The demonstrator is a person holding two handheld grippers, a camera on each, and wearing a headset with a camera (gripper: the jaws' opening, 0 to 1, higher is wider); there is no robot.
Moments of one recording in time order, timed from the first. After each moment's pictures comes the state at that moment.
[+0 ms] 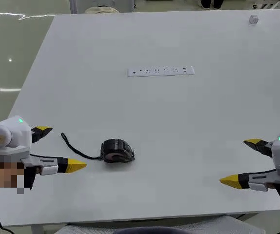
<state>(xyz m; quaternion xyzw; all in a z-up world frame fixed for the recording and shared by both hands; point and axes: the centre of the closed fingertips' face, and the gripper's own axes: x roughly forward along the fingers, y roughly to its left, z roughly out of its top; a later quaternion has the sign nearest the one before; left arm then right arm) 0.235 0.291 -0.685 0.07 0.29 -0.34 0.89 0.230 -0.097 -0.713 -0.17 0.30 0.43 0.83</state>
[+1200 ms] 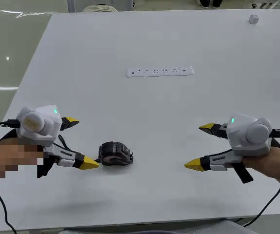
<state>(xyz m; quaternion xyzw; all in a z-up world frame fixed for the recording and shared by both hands) 0.262 0.240 -0.704 0.17 0.32 -0.45 0.81 0.264 0.006 -0.700 -0.20 0.25 0.53 0.78</state>
